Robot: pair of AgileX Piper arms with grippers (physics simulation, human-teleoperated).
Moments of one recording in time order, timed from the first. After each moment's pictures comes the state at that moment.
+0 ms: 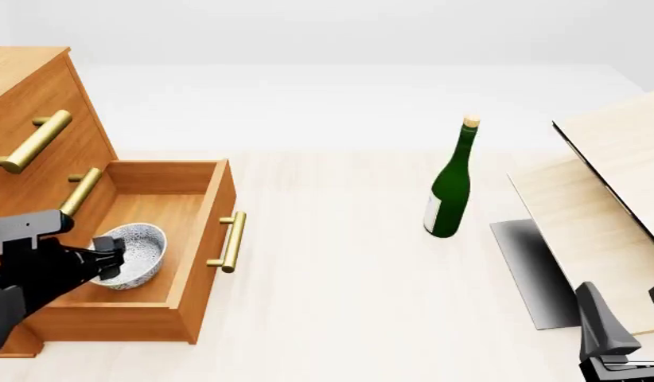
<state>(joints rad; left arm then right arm) 0.11 1.14 -0.40 -0.04 -0.09 0.00 0.01 0.00 0.00 0.00</state>
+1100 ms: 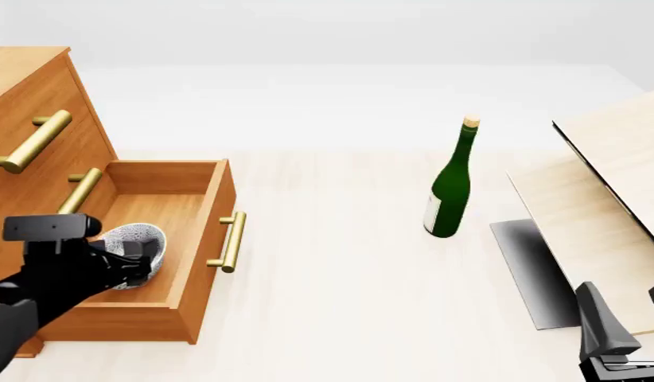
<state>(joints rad) -0.08 1.03 -0.39 -0.01 -0.11 0.00 0.01 0.00 0.00 0.00</state>
